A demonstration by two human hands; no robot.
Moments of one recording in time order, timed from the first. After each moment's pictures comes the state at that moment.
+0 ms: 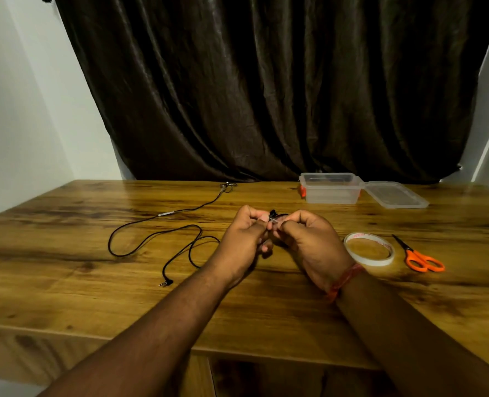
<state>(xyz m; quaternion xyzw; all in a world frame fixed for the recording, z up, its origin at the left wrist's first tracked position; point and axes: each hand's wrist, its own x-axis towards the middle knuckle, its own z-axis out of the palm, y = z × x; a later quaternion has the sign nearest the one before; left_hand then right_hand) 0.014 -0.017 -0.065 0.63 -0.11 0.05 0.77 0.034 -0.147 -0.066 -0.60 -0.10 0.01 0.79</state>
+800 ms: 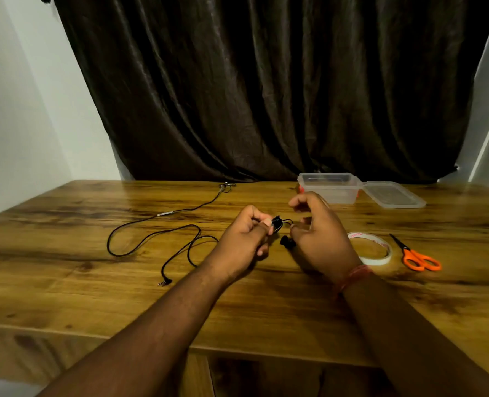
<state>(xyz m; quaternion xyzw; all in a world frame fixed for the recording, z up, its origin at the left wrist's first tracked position) 0.012 -0.014 -0.065 0.67 -0.14 0.04 0.73 0.033 -0.171 -0.056 -0.83 -0.20 -0.21 0.47</state>
